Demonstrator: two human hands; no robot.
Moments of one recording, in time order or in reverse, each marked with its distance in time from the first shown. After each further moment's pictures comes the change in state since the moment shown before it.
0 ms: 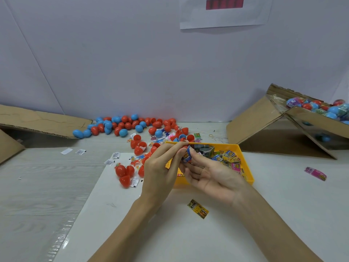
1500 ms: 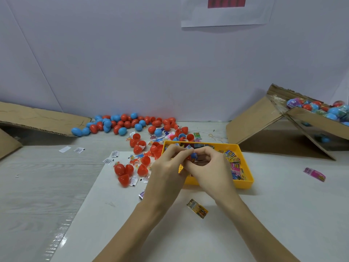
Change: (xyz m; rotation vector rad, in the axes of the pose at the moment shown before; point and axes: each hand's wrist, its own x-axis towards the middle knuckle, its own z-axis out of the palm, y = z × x) left_hand 0.000 0.027 -0.001 0.244 -0.178 0.036; right_hand 0.013 0.020 -0.008 -1.007 0.533 -0.679
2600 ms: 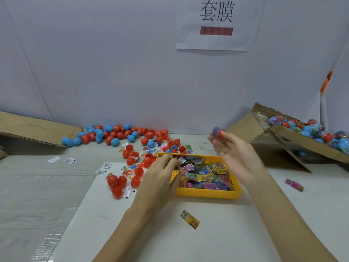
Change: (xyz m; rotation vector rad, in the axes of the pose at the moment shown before) left_hand 0.001 -0.031 0.009 0.093 -0.101 0.052; right_hand 0.059 -0.029 -0.081 0.969 -0.035 0.261
